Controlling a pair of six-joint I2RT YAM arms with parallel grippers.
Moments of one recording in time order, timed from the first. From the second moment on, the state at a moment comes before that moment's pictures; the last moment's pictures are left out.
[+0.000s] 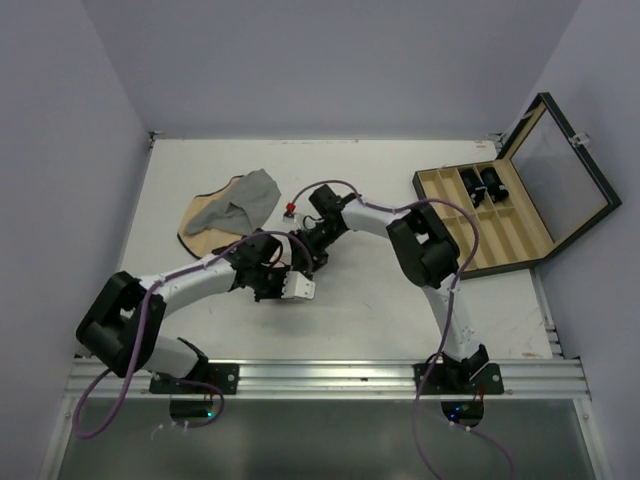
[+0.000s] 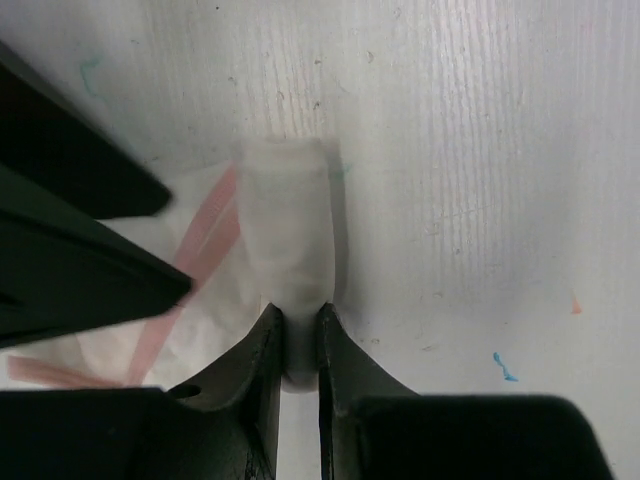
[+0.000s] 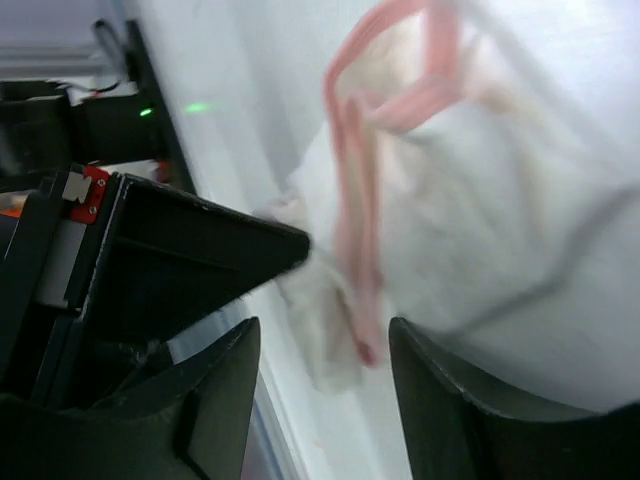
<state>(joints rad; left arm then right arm) -0.62 1.39 0.67 -0.44 0.40 1.03 0.67 2.31 1.64 -0.65 -1.02 0.11</state>
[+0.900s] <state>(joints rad) -0.31 2.35 1.50 -1.50 0.94 1.17 0.87 1.70 1.16 -0.37 -0.51 -0.47</state>
